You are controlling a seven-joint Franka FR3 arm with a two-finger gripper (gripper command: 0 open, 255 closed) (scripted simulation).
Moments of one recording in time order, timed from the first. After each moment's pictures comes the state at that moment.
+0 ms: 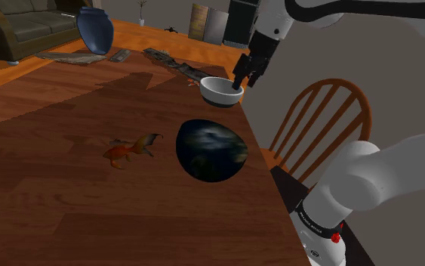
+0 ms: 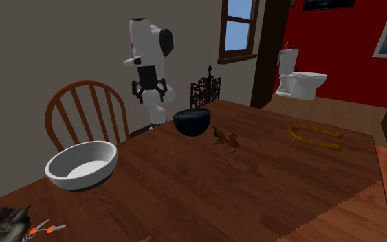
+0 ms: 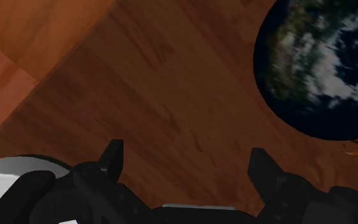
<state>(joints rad) 0.11 -0.65 0.03 -2.35 0.09 1.84 0.02</state>
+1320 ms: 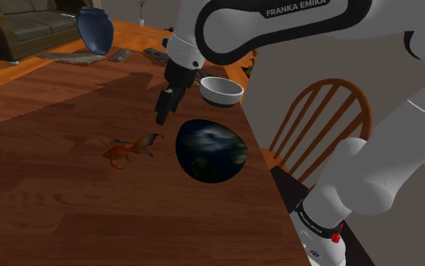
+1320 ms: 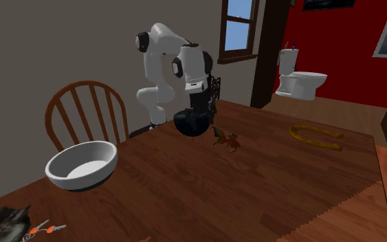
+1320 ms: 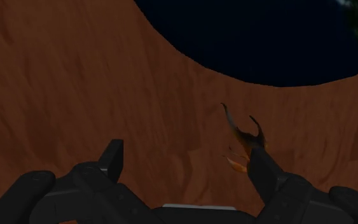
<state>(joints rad) 0.33 -0.19 0.24 -2.19 0.15 2.19 -0.14</state>
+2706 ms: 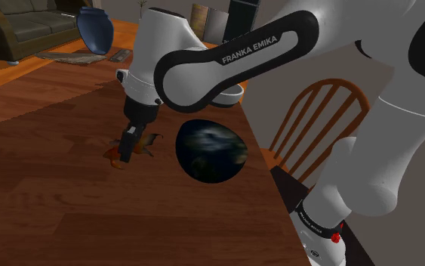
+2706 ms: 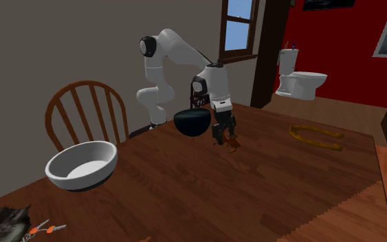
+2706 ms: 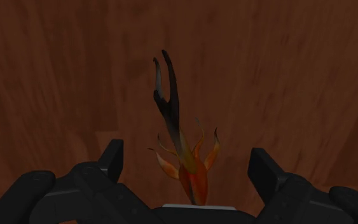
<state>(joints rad) 0.42 0.07 0.33 -2.11 0.09 2.38 -0.16</state>
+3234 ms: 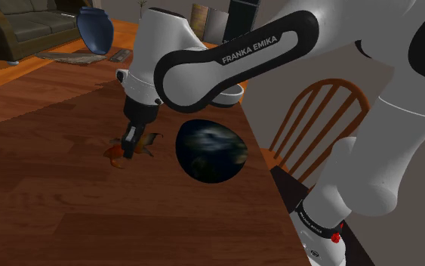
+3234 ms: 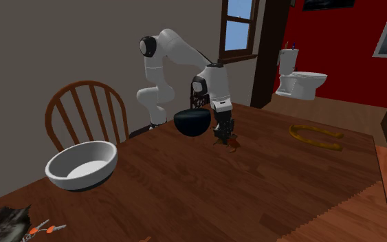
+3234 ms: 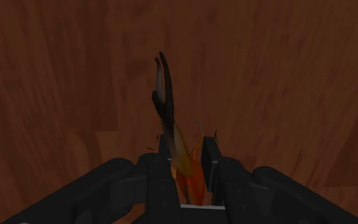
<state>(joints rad) 0.42 0.07 0.33 -2.11 0.09 2.38 -0.16</state>
